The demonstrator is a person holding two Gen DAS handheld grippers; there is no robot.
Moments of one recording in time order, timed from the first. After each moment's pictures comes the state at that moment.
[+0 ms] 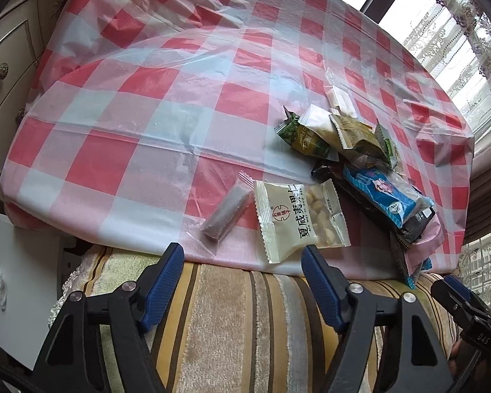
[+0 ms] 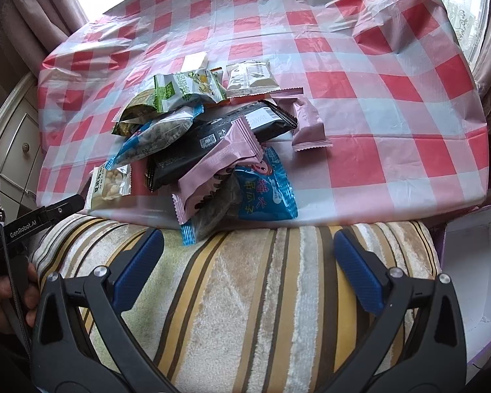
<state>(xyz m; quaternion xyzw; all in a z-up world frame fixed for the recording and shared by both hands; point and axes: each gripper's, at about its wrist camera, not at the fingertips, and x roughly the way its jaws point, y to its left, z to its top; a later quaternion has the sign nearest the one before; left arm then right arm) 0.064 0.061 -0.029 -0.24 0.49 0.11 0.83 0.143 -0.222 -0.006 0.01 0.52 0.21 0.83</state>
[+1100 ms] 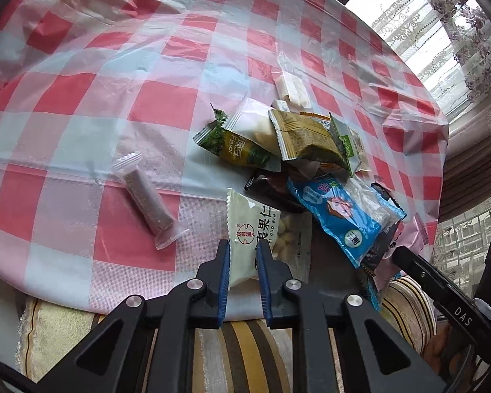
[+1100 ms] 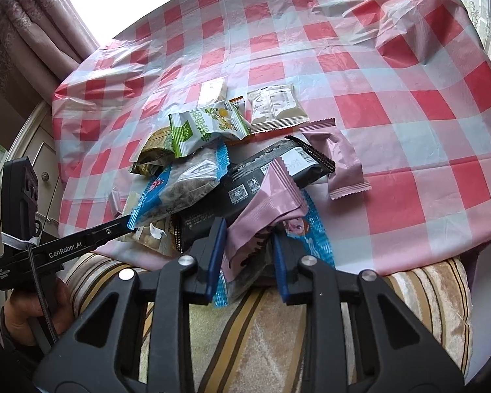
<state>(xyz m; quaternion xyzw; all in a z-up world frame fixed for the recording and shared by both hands) 0.121 0.038 -0.036 -0.26 0.51 0.02 0.82 0.168 -0.208 -0.003 0.06 0.49 0.25 0.83</state>
